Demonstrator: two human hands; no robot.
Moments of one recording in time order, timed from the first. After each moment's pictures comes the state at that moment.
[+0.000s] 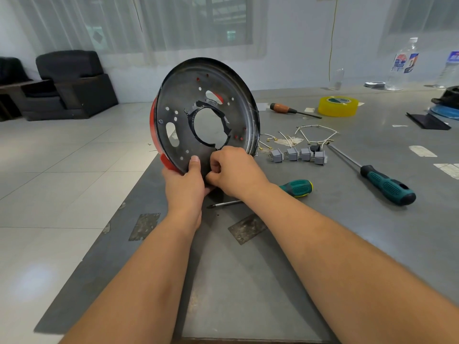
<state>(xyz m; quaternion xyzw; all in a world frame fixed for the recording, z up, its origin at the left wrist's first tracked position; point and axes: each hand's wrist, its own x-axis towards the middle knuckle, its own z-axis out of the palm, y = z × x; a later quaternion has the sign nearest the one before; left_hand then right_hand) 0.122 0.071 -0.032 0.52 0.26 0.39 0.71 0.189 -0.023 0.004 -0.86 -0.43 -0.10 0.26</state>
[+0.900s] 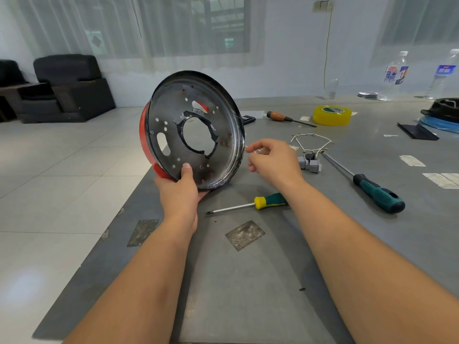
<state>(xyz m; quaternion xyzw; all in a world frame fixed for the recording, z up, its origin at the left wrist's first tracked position) 0.122 0.074 -0.029 0.44 0.25 0.41 0.76 0.229 -0.077 0.014 -0.81 -0.20 -0.04 0.54</state>
